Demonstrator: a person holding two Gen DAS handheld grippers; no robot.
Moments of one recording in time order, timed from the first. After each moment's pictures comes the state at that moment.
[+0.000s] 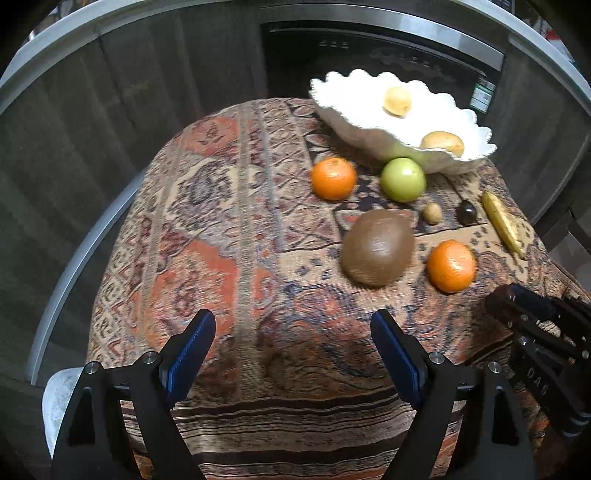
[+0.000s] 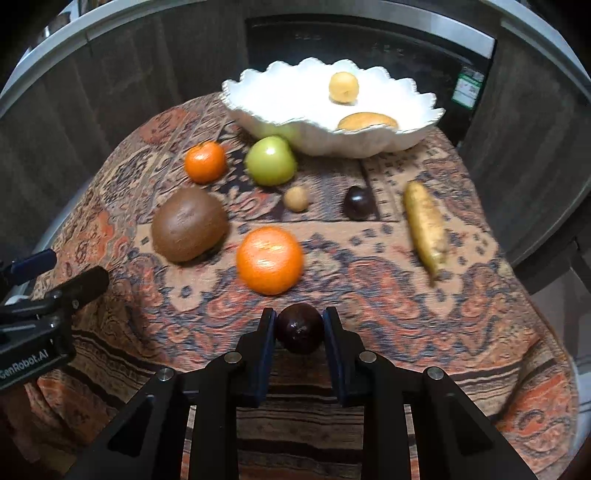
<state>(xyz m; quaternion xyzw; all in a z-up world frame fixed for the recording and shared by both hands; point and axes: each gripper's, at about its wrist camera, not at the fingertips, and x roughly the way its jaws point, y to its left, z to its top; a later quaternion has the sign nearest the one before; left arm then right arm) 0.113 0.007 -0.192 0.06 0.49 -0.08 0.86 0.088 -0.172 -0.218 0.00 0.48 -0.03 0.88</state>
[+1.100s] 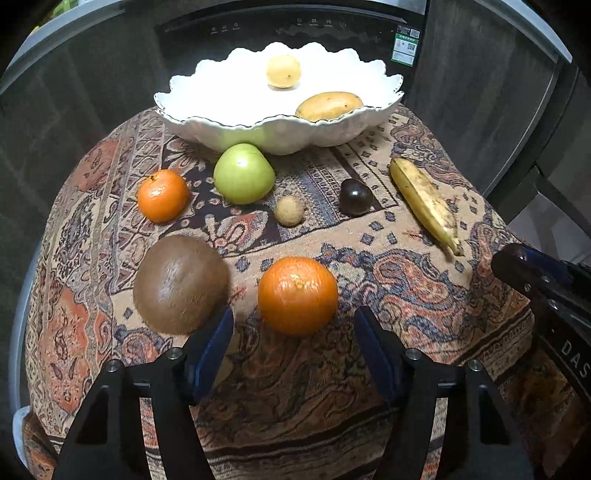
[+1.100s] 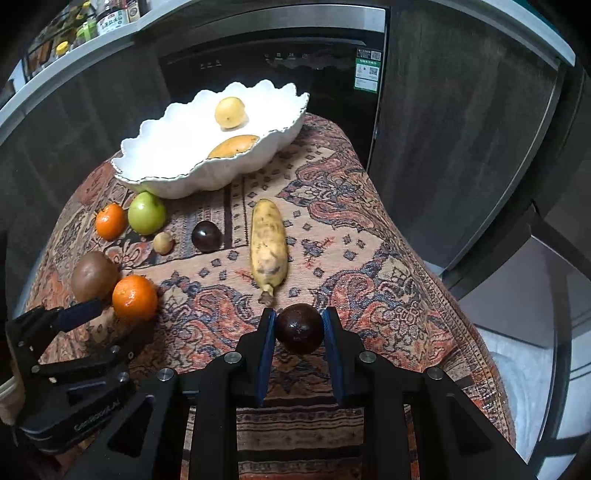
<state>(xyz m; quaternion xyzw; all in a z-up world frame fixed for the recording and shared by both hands) 0.129 -0.124 -0.223 0.10 0.52 -0.16 0.83 0.083 -0.282 -0.203 0.06 0.46 -0.09 0.88</state>
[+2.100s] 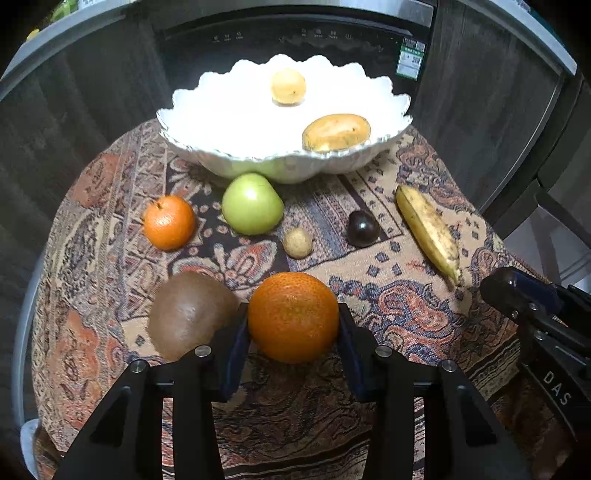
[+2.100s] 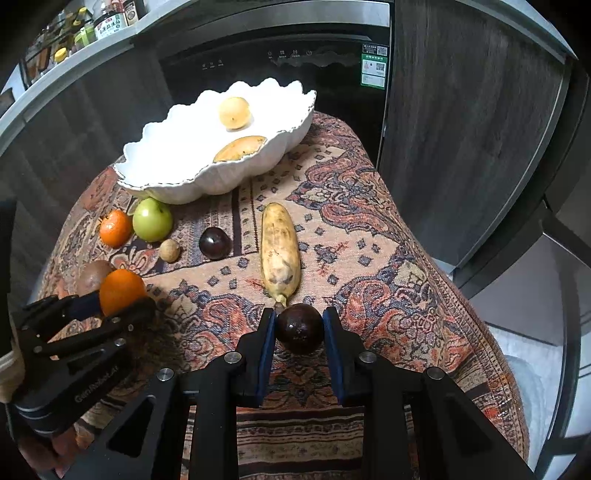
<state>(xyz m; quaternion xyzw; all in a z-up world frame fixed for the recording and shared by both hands) 0.144 -0.123 -0.202 0.10 0.51 -0.17 0.84 0.092 -0.279 -0.201 0.08 0.46 -0.08 0.88</state>
